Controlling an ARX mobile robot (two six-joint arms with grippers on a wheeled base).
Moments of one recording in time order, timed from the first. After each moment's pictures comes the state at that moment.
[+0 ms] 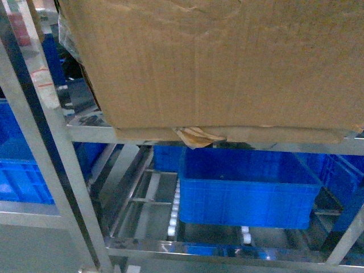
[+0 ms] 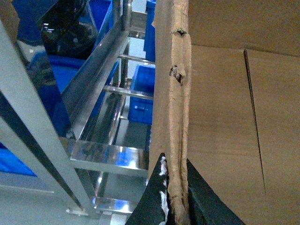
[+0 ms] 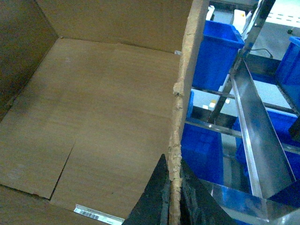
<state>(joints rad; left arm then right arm) -0.38 1.47 1.15 -0.09 -0.35 -0.33 0.14 1.32 1.03 0.00 -0.11 -0.08</state>
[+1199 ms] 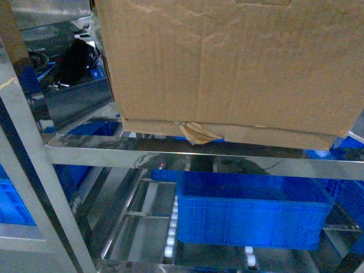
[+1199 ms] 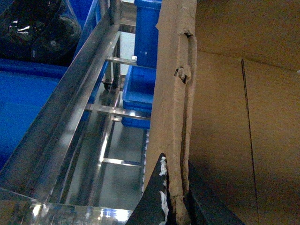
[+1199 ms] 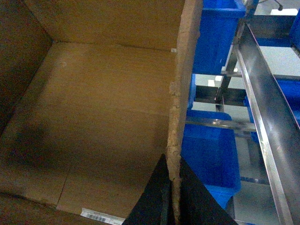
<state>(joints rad) -0.35 1.69 1.43 -0.23 -0.28 -0.33 0.10 1.51 1.20 -0.11 -0.11 0.06</state>
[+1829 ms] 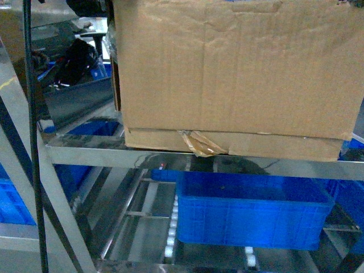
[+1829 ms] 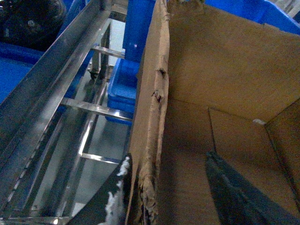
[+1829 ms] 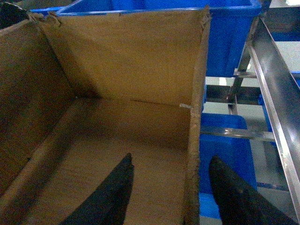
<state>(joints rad) -0.35 1.86 1.59 -0.26 -0.24 -0.44 0.08 1.70 1.38 -0.14 -0.16 0.12</state>
